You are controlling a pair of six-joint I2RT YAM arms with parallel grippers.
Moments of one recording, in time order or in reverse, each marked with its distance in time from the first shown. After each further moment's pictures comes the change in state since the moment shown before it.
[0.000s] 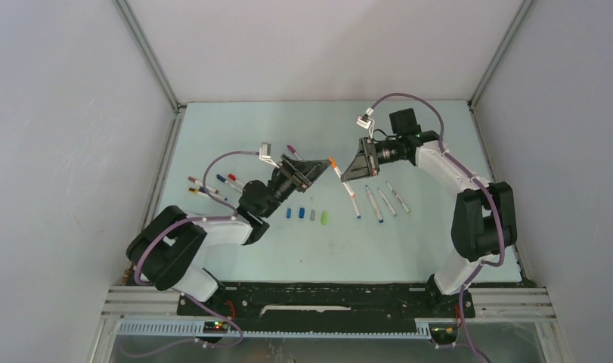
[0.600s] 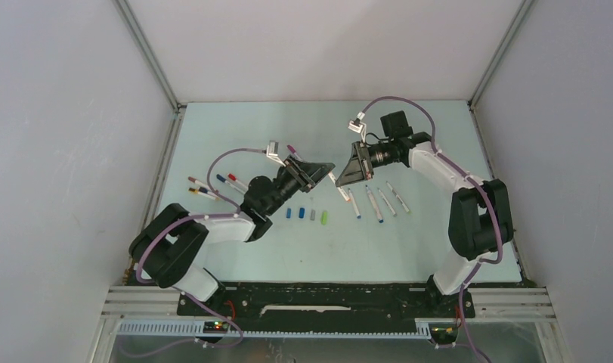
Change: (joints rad) left arm -0.011 0.021 0.055 -0.101 0.021 0.026; right arm 0.052 0.021 0.000 -0.001 -0.009 0.002
